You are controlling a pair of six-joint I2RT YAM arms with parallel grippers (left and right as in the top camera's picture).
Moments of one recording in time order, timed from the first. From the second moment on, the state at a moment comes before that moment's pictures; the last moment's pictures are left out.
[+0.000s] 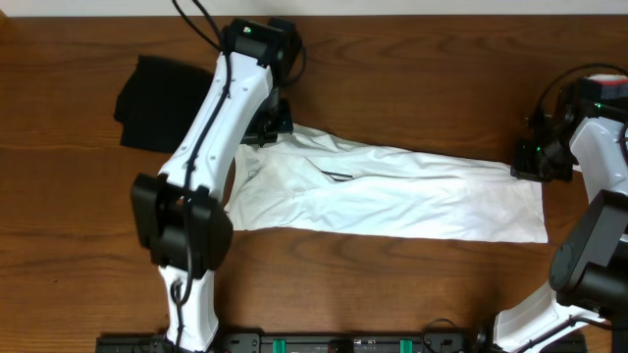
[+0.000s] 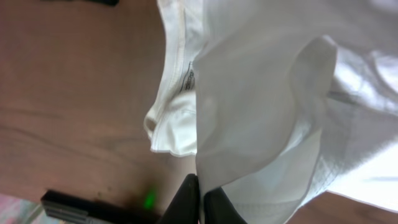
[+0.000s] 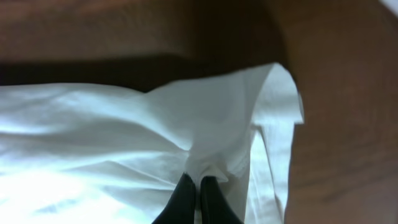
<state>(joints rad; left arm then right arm) -0.36 2.07 2.06 -1.68 -0.10 -0.53 -0.32 1.85 1.33 -0.99 0.00 -0.08</state>
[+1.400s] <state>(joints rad) -0.42 2.04 1.34 -1.31 -0.09 -0.56 -0.32 1.85 1.33 -1.16 0.14 0.12</state>
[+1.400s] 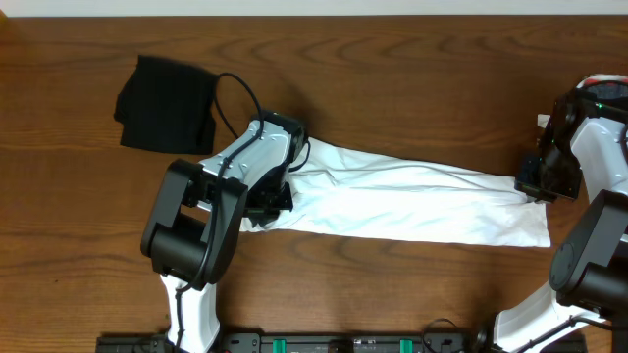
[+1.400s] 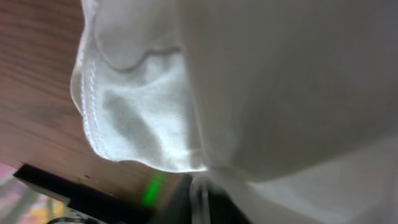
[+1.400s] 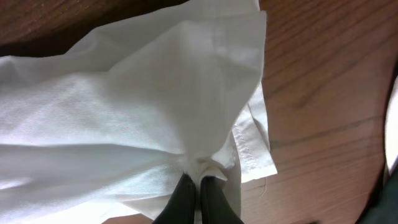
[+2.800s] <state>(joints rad) -0.41 1.95 1.51 -1.13 -0.11 -0.54 -0.32 1.84 1.16 -1.04 0.15 0.17</state>
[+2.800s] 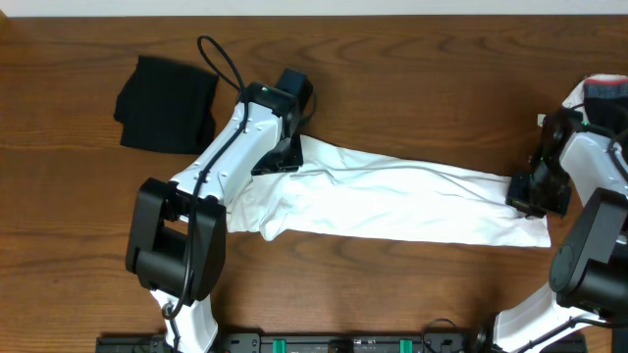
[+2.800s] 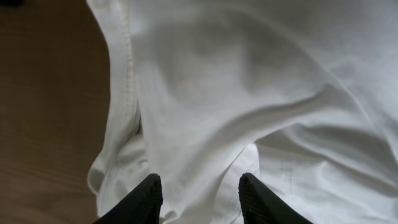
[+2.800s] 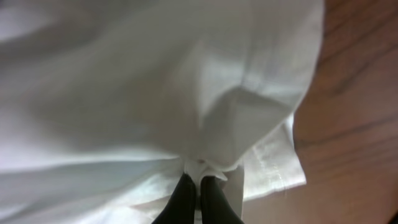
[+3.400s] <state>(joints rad) -0.34 1.96 1.50 -1.10 -0.11 -0.51 -0.32 1.84 1.27 -1.07 0.04 0.13</state>
